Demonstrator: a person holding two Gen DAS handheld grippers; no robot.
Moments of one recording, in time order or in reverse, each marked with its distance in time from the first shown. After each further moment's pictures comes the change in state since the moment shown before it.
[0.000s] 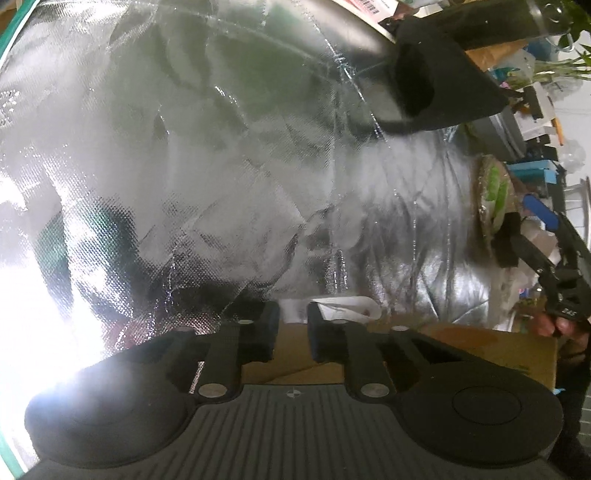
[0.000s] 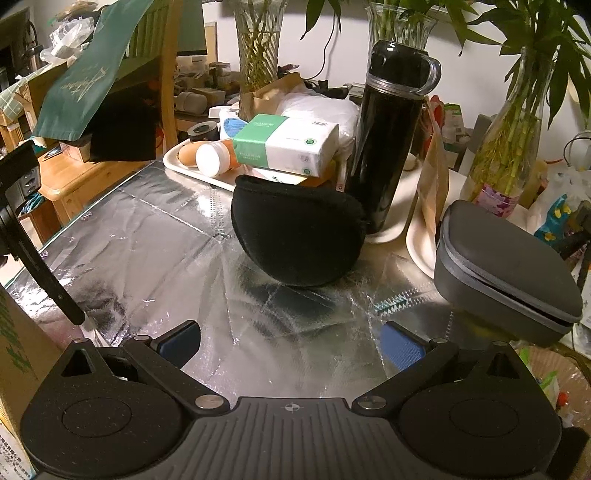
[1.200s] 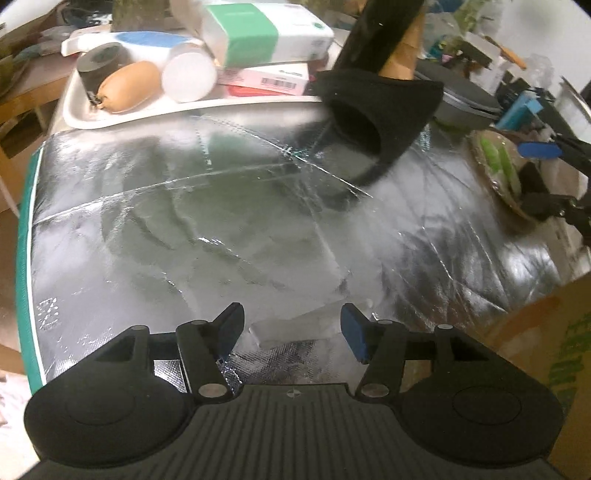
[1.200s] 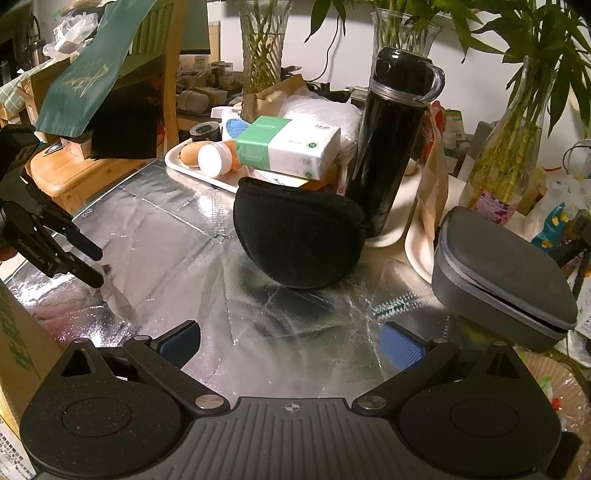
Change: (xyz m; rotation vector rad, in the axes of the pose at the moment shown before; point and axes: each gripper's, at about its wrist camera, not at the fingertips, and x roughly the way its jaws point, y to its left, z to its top) left arm -0.020 -0.039 -0.005 0.482 -0.293 0.243; right arm -0.002 0.004 0.002 -0.018 -0.004 -0.010
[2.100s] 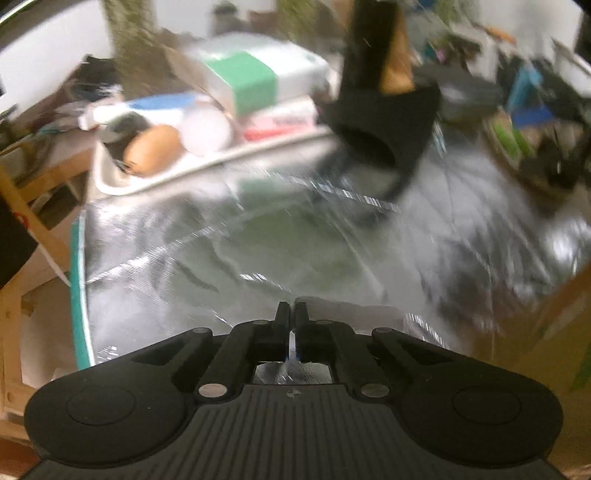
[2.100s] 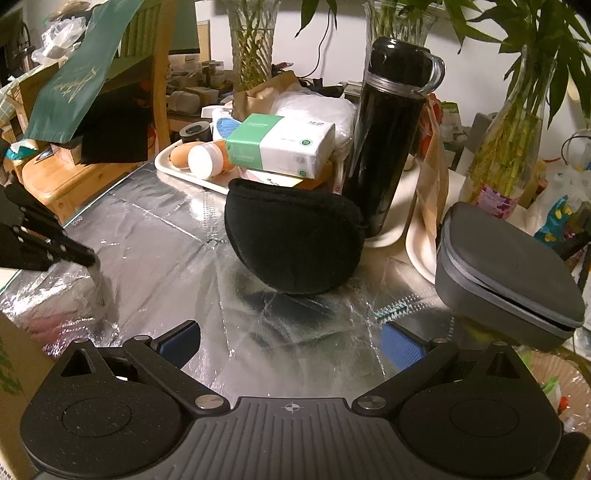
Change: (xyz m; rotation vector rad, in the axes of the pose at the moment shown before) left arm -0.020 -0.013 -0.005 0.147 -0.145 0.197; right arm 0.015 -0.003 0.007 0.036 0.003 -0.006
